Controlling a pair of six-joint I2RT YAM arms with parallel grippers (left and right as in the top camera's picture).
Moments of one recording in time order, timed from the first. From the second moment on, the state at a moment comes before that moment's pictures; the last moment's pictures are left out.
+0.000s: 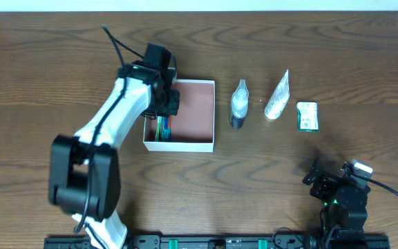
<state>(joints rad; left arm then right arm) -0.28 1.87 1.38 -0.89 0.10 -0.14 0.01 0.01 0.17 -0.67 0.28 0.33</state>
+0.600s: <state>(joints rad) -0.27 1.78 1.39 -0.95 0.09 -0.15 0.01 0.01 0.17 -0.67 0.28 0.33</state>
